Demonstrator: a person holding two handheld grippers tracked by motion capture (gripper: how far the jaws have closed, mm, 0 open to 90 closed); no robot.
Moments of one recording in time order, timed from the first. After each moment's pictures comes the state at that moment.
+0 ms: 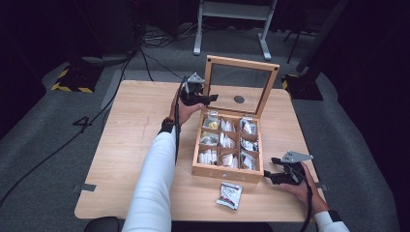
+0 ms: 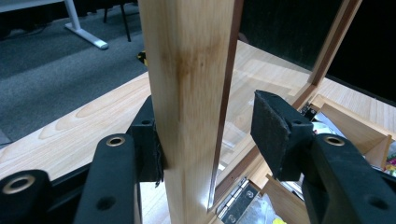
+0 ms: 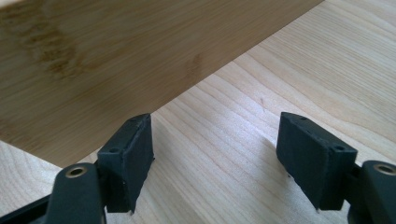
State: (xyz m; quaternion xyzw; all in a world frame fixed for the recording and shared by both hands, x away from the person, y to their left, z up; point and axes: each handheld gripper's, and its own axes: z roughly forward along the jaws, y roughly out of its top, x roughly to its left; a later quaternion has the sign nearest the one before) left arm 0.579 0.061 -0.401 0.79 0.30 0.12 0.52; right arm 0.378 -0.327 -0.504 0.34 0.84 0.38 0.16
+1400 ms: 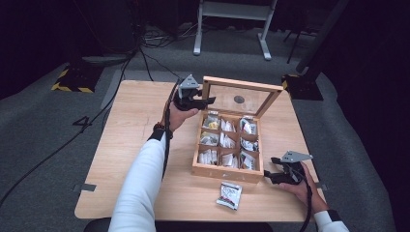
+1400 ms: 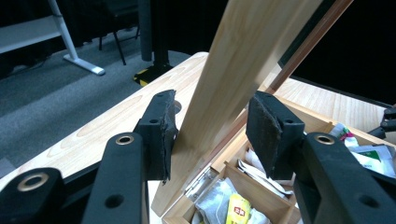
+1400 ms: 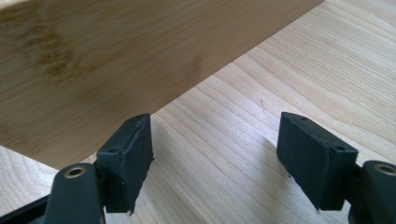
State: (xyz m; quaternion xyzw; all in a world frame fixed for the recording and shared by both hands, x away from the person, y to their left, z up) left arm 0.533 0.078 -0.375 0.79 0.25 0.15 0.54; right arm 0.379 -0.326 -0.504 0.34 0.84 0.38 0.16
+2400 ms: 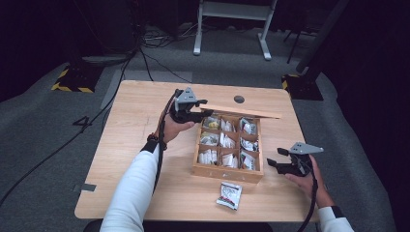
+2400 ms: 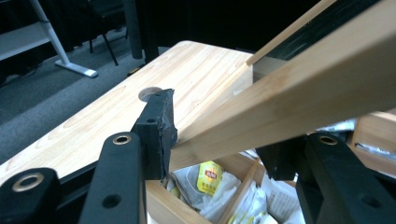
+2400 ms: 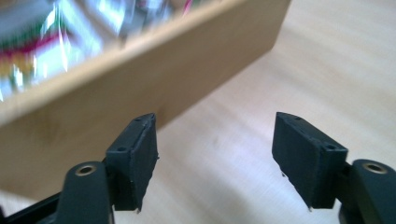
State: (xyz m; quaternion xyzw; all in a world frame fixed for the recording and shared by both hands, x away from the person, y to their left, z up) left arm 0.494 0.084 -0.386 0.81 0.21 0.16 0.52; right arm 0.392 -0.338 -0.467 0.36 0.82 0.41 0.19
